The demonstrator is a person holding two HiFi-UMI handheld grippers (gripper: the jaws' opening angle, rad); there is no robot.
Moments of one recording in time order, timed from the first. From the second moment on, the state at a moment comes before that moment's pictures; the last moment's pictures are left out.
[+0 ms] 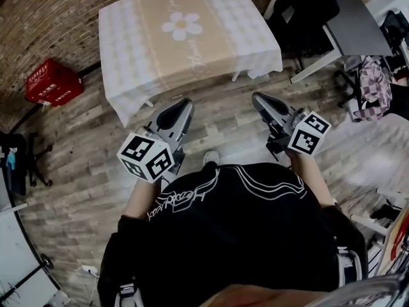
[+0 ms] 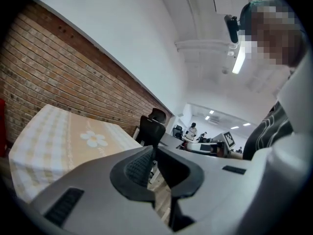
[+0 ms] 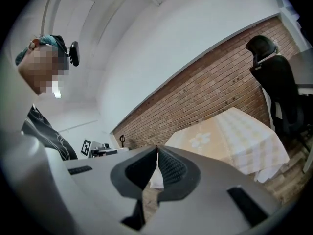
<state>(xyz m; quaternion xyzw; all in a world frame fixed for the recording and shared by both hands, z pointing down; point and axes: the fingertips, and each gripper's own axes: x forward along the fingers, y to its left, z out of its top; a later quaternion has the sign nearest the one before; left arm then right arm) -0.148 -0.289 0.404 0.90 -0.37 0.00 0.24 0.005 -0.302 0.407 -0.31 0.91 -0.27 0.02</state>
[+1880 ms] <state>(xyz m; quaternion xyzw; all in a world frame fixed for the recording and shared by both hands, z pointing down) -0.462 -0.369 0.701 0.58 -0.74 0.19 0.29 0.173 -0.519 0.694 -0.45 0.82 -0.26 -0.24</state>
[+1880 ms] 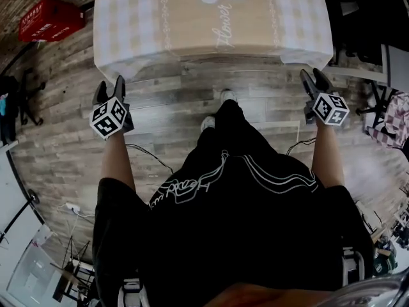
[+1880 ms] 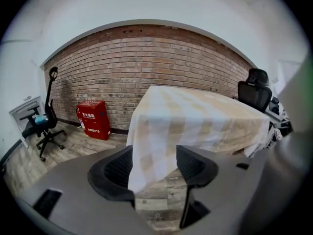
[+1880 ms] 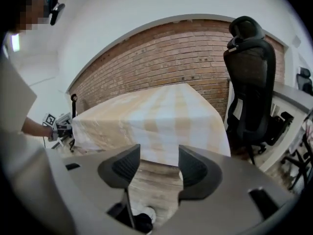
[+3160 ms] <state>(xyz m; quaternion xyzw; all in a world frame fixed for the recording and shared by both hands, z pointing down) -0.492 -0.395 0.740 0.54 -0.74 0.24 0.30 0.252 -0.614 0.782 -0.50 0.77 -0.19 -0.36</state>
